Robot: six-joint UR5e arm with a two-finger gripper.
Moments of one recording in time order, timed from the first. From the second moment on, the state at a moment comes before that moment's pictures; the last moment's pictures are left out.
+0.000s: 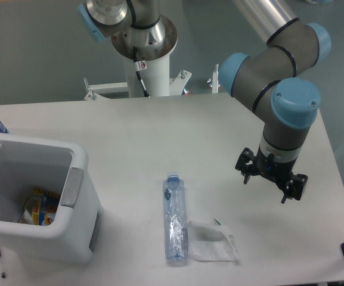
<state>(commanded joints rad) 2.61 -2.07 -1.36 -1.13 1.51 1.23</state>
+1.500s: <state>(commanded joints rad) 2.52 -2.17 -1.44 -0.89 1.44 1.14</state>
